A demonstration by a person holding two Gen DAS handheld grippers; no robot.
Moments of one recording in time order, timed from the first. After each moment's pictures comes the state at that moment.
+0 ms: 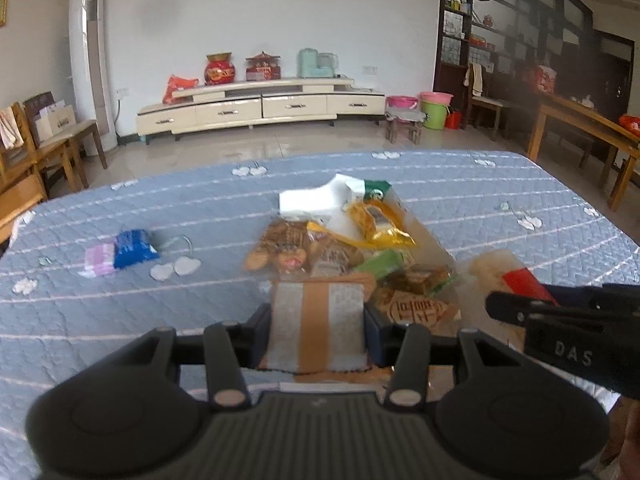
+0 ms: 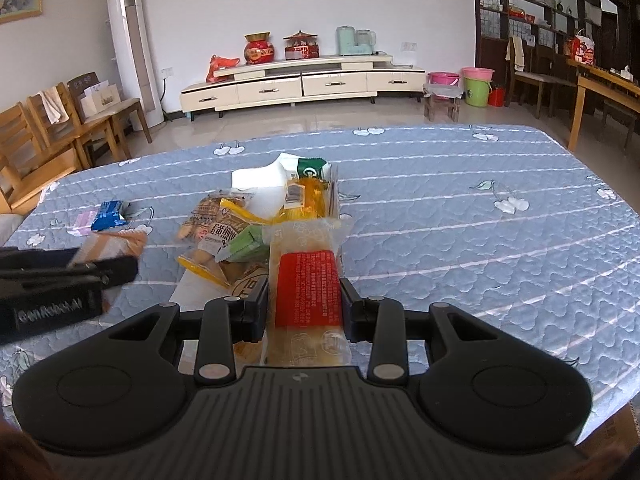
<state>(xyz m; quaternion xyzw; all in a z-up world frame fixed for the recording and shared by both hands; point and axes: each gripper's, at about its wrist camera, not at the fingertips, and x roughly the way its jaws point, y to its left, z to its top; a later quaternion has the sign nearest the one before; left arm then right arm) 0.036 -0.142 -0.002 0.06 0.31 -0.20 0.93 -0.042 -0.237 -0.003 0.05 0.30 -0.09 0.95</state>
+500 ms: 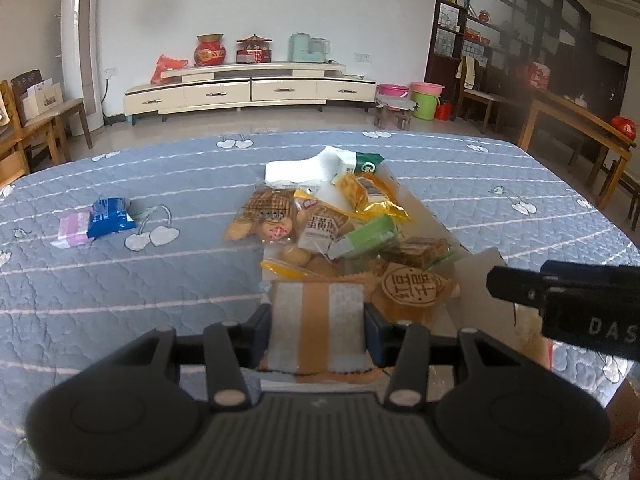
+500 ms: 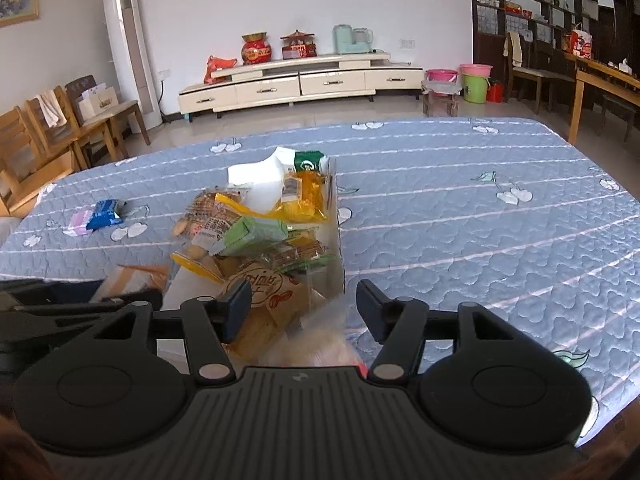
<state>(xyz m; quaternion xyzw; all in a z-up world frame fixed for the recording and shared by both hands) 0.043 -0.143 -0.028 0.04 0.33 -0.22 0.92 -0.044 -0.245 -0.013 0.06 0.29 -0.09 0.95</state>
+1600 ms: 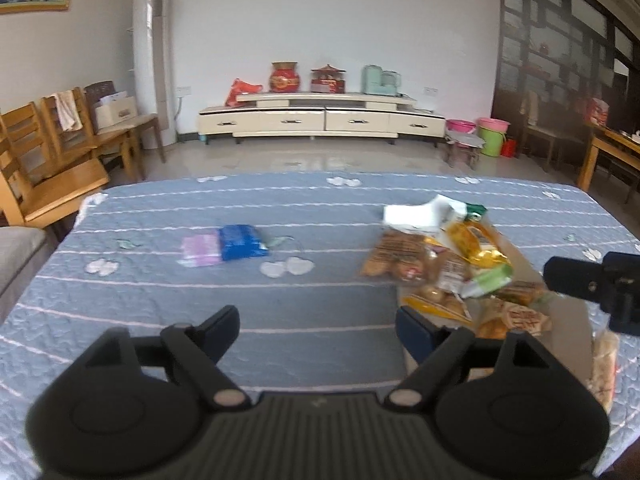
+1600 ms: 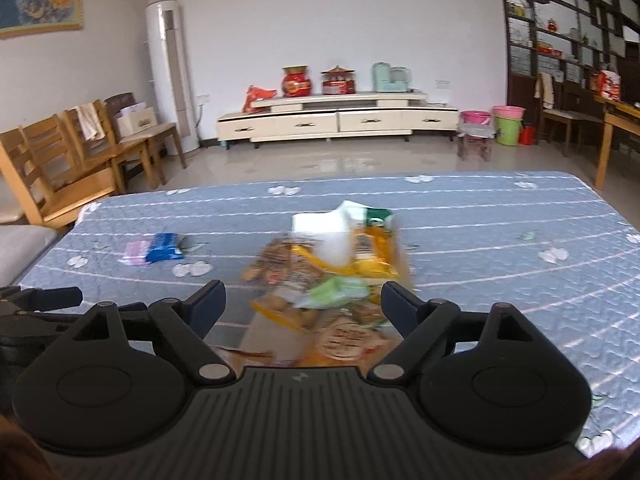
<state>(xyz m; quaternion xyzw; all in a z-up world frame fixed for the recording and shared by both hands) 0.047 -0.047 0.010 0.03 0.28 -0.11 0.95 -0.018 -0.184 0.012 0.03 0.25 -0.03 0.97</state>
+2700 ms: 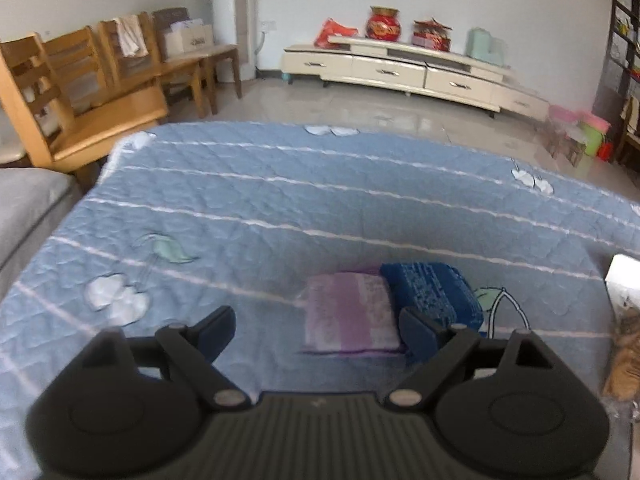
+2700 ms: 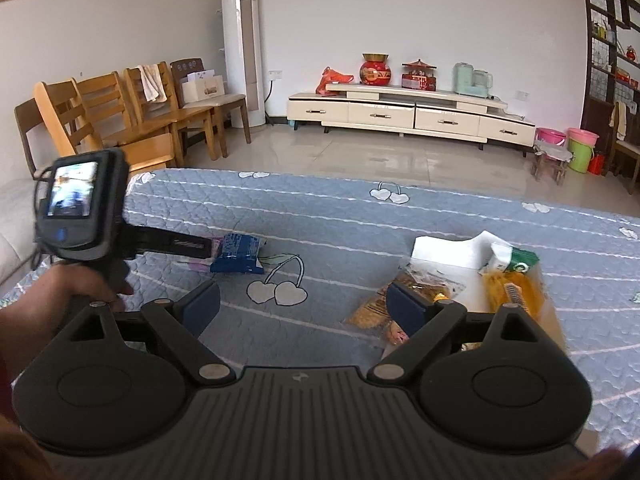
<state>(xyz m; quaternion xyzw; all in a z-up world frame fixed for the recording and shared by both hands) 0.292 0.027 -0.071 0.00 0.37 0.00 0.93 0.096 -0.110 -0.016 -0.02 0.27 0.06 0.96</state>
